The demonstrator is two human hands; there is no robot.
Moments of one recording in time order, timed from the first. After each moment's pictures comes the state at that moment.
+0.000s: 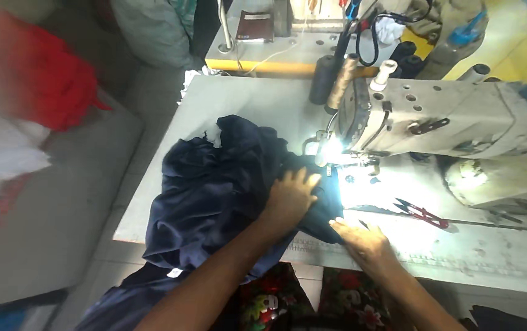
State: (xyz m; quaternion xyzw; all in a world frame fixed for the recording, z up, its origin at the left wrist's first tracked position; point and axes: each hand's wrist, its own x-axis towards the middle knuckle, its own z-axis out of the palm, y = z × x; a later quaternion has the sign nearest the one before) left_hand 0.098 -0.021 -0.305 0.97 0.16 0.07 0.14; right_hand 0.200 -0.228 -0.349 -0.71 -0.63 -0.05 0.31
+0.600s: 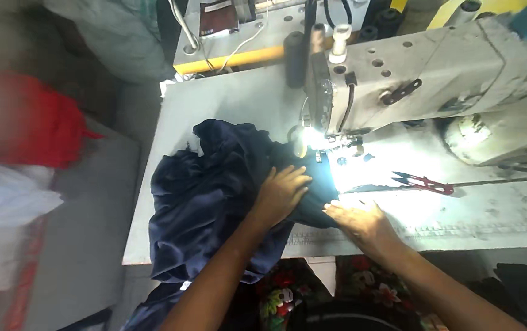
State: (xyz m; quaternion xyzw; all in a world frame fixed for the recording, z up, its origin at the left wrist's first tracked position) left_hand 0.093 0.000 -0.334 0.97 0.07 0.09 0.23; right_hand 0.197 -0.221 -0.352 -0.73 -0.61 -0.06 0.31
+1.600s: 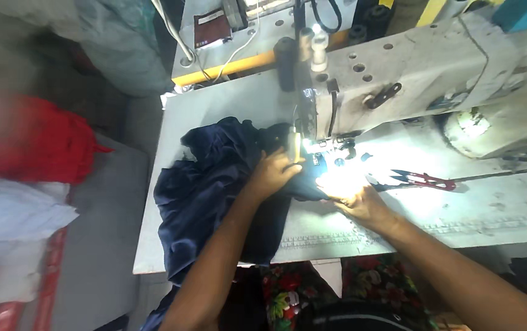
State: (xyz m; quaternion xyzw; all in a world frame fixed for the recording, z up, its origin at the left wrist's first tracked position) left_hand 0.131 0.051 -0.330 0.95 0.08 0.05 0.31; right_hand 0.239 -0.186 -0.357 -0.71 -0.61 0.00 0.35
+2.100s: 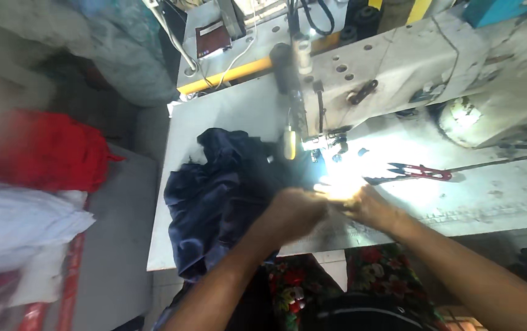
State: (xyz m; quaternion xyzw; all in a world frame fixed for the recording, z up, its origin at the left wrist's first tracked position) left_hand 0.094 -0.037 -0.260 0.97 -0.07 -0.04 0.21; right_hand 0.235 -0.195 -0.357 -0.67 -0.66 -0.01 0.34
